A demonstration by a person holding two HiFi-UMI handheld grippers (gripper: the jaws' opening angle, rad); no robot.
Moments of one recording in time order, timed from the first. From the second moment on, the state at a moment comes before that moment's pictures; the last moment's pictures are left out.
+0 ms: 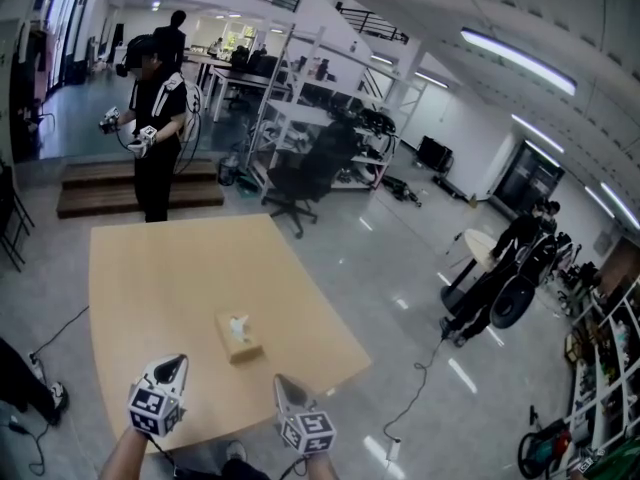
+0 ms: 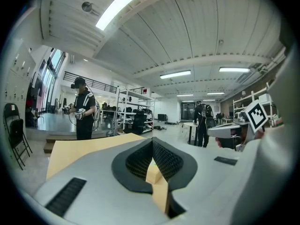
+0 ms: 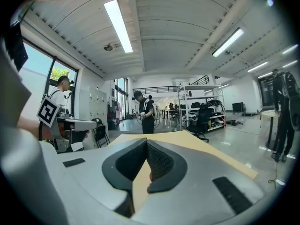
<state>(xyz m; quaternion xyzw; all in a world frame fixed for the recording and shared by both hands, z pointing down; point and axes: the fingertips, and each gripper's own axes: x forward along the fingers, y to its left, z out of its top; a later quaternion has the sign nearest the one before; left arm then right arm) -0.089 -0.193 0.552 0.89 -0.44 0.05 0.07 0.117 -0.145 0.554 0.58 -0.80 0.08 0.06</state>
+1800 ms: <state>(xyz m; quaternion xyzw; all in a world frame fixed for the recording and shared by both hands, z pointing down) -0.074 -0.316 0.611 0.87 -0.46 0.08 0.13 0.119 -0.284 0.616 0.55 -0.82 0.13 0.11</state>
